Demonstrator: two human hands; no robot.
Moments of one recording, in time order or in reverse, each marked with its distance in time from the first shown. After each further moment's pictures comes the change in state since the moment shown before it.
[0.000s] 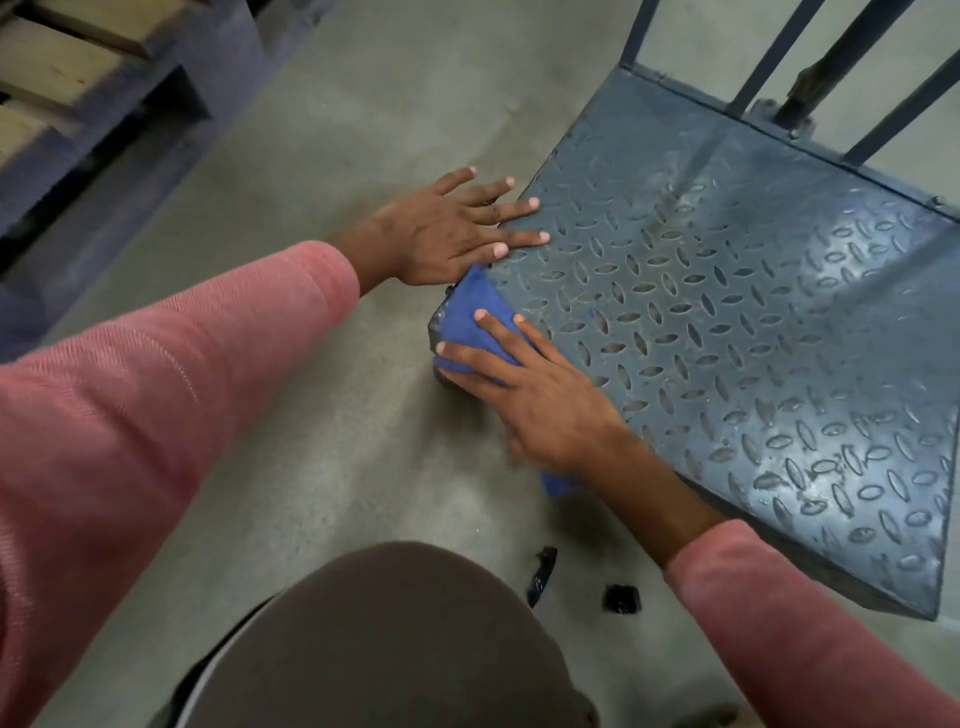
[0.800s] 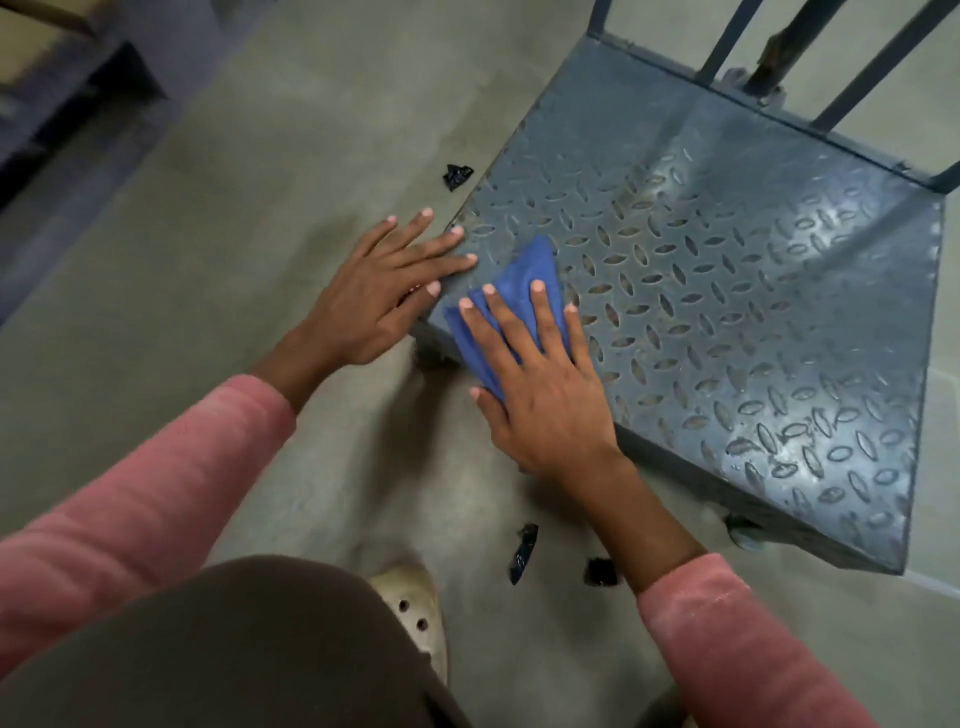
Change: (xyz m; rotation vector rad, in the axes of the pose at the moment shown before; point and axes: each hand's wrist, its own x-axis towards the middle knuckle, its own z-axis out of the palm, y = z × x) left_hand -0.071 0.074 0.033 -0.405 0.311 -0.259; right_hand -0.032 -0.018 0.006 0.052 0.088 0.451
